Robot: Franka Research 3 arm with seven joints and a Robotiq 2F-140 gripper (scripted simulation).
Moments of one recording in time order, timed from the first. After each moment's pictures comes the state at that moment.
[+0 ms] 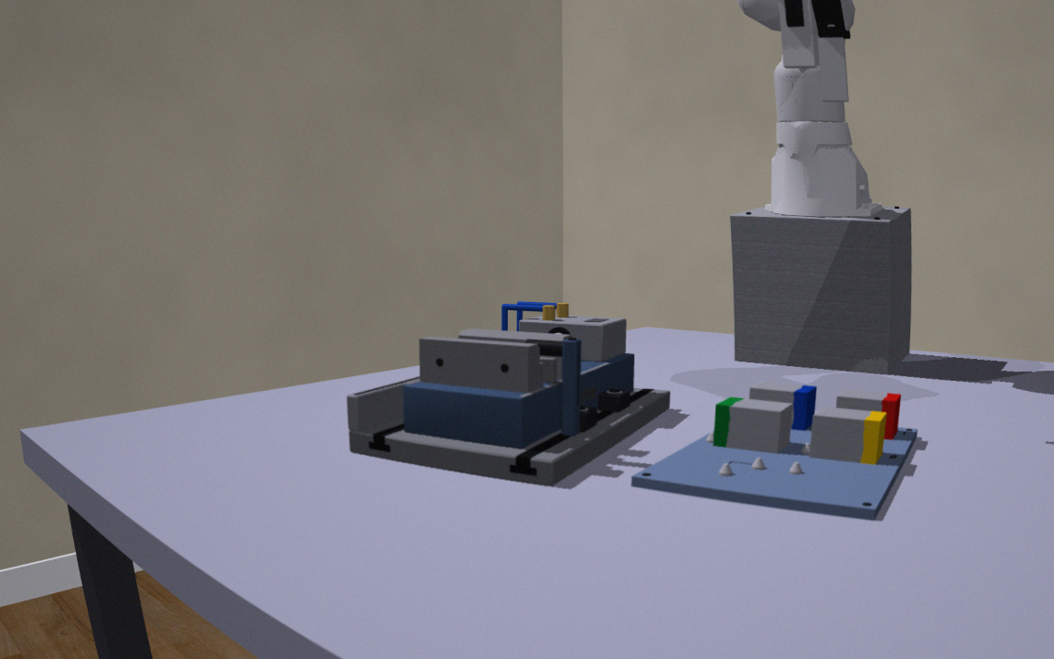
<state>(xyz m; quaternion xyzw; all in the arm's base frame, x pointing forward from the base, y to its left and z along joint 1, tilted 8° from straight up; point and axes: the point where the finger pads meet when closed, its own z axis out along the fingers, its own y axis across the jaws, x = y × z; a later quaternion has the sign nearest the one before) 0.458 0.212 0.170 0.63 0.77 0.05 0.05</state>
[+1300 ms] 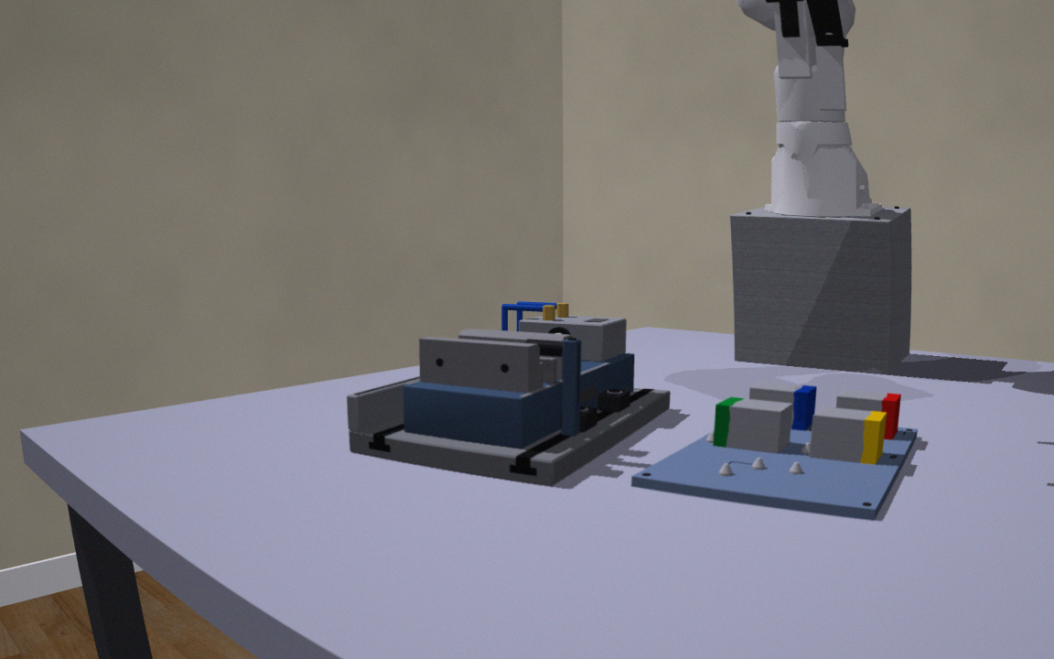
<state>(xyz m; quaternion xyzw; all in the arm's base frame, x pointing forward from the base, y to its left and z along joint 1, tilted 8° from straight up) 0.461 0.208 0.161 0.64 0.77 0.05 0.05</state>
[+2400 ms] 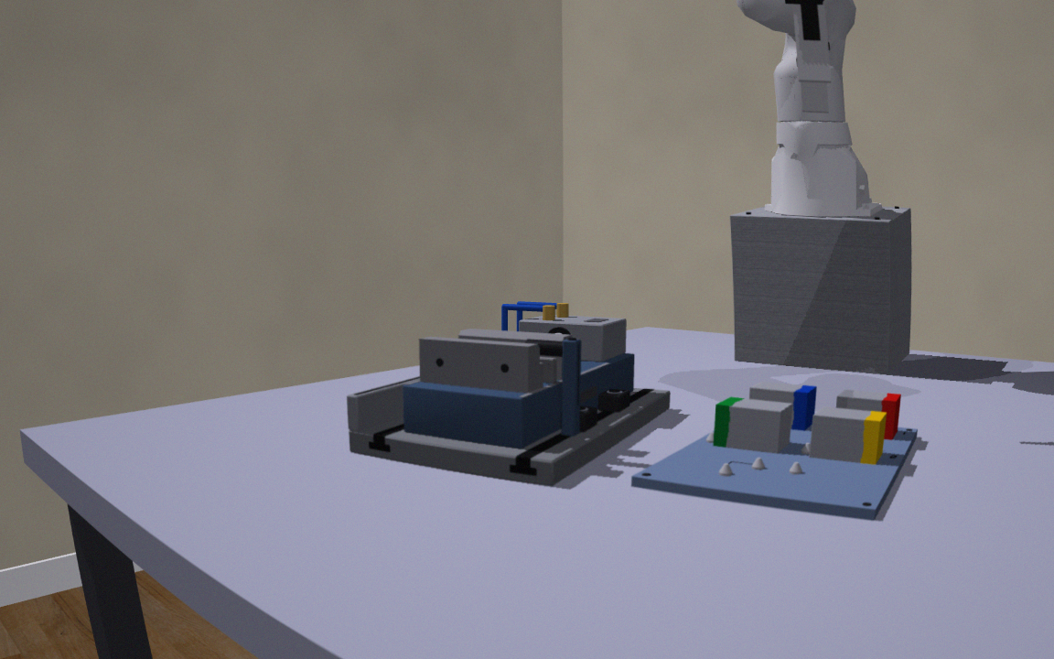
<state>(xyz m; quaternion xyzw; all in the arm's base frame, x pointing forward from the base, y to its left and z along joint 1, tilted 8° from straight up) 0.462 0.208 0.158 0.54 0.84 0.05 0.05</state>
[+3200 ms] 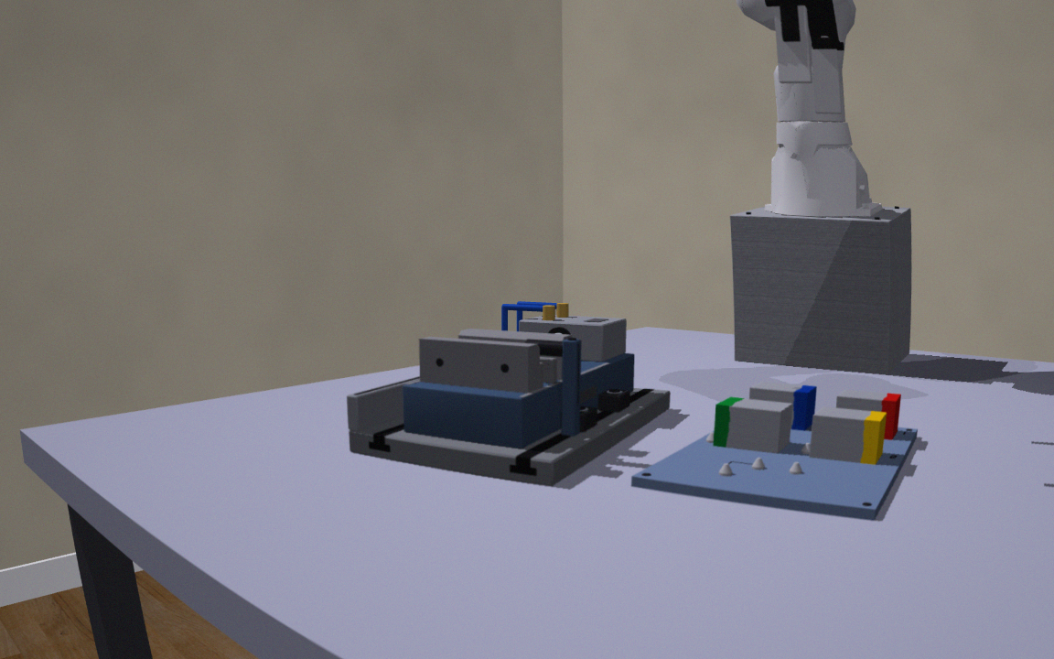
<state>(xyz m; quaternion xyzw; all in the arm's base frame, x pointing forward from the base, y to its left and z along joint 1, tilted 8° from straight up) 0.461 0.206 0.157 0.63 0.78 0.05 0.05</state>
